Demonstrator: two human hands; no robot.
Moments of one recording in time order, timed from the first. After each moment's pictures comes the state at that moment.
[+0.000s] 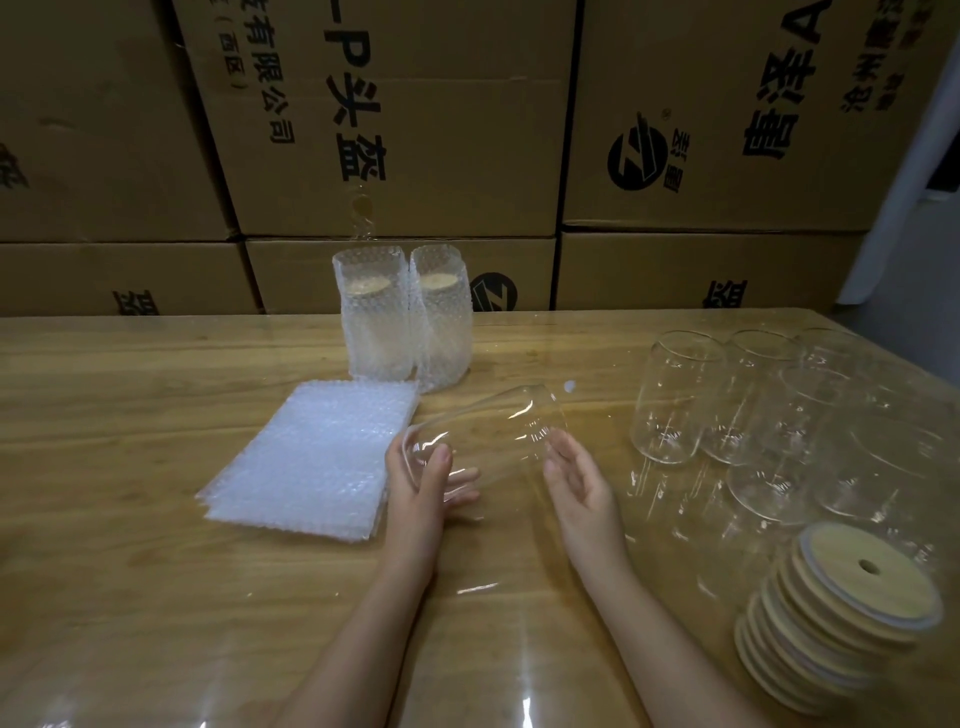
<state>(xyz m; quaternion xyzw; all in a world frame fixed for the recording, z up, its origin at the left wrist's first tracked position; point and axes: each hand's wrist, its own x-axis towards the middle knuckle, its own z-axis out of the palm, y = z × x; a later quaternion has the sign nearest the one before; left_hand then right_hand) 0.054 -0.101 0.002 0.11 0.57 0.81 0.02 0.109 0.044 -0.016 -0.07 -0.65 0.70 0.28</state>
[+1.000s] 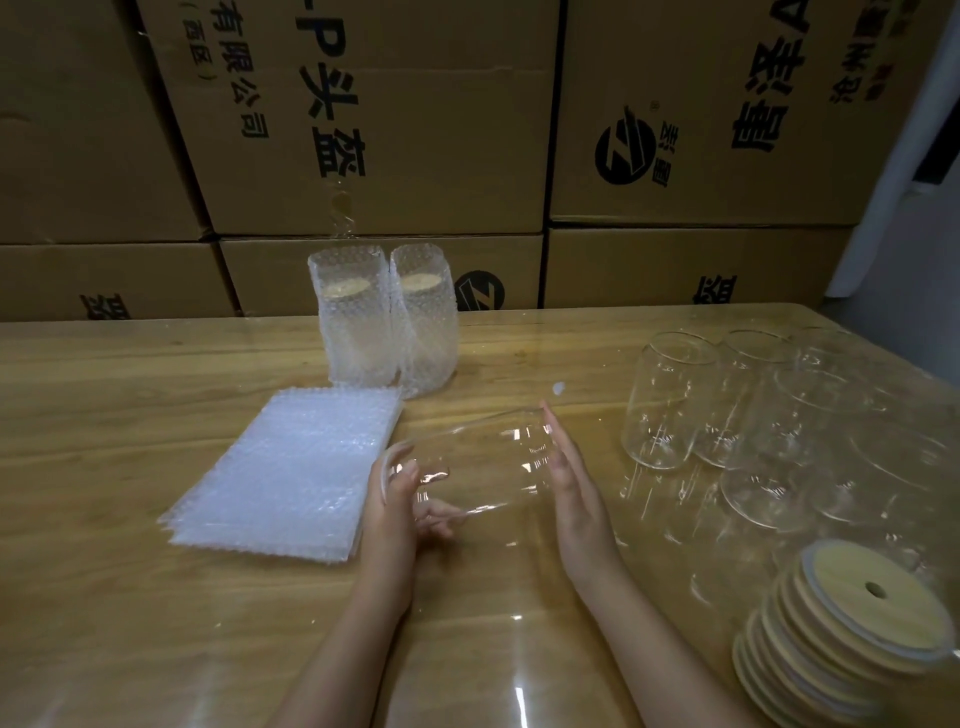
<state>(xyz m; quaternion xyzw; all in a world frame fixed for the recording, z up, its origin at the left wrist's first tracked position) 0.046 -0.104 -0.004 0.09 0.58 0.81 0.06 0.118 0.046 0.010 -0.01 -0.71 0.65 0.26</state>
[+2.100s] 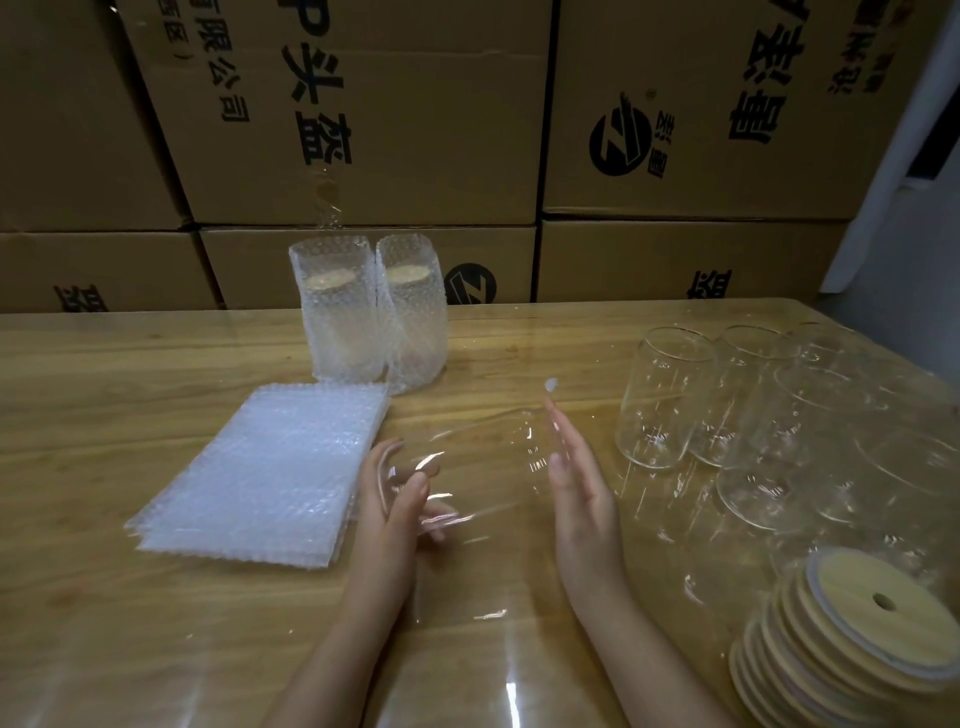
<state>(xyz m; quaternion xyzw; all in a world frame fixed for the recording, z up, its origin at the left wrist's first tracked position) 0.053 -0.100 -0.003 0.14 0.64 0.76 0.01 0.124 0.043 0.011 -0.02 -0.66 0.67 0.33</state>
